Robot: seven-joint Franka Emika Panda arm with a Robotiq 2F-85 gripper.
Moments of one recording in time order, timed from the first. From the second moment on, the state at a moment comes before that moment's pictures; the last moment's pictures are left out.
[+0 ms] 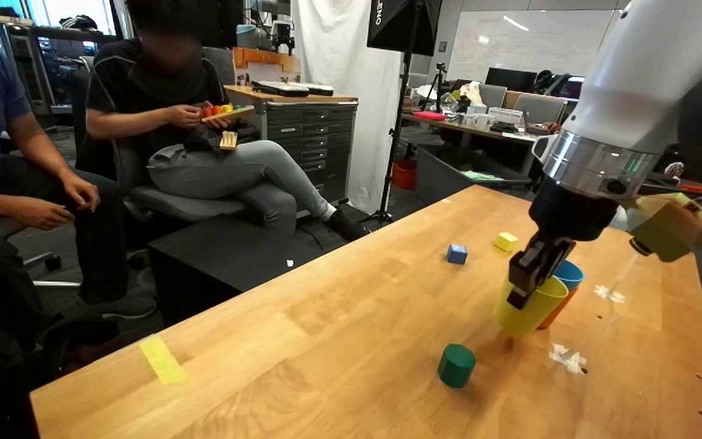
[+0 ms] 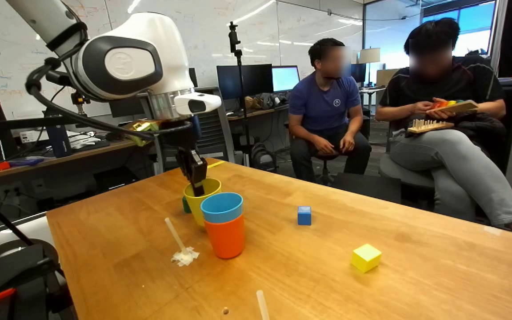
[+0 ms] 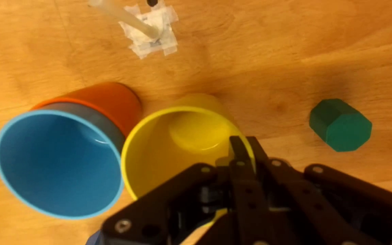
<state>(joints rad) 0.07 0.12 -0.05 -2.47 -0.05 2.69 0.14</state>
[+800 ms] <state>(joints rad) 0.07 -0.16 -0.01 -2.65 -0.07 2.63 0.05</state>
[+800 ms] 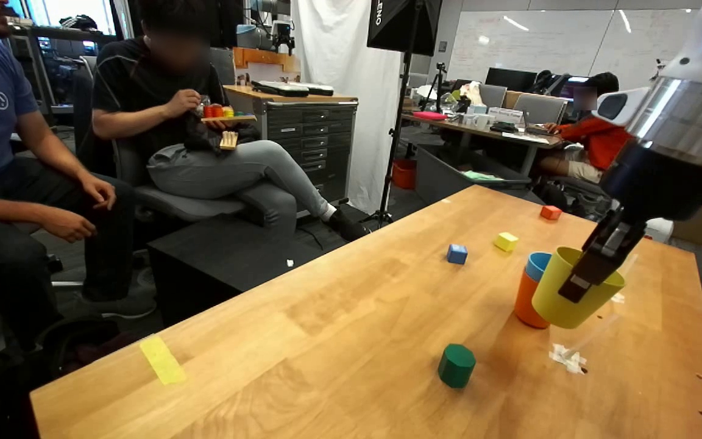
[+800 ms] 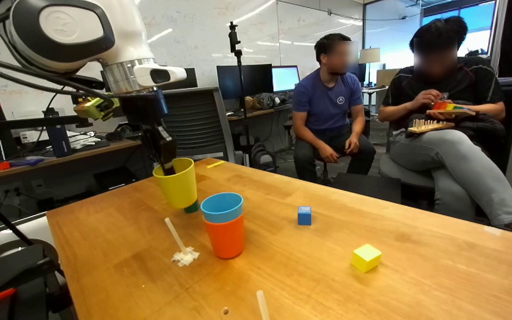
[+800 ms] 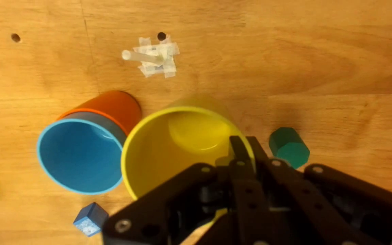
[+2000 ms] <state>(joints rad) -0.05 -0.42 -0.07 -2.43 0.02 2.30 0.05</state>
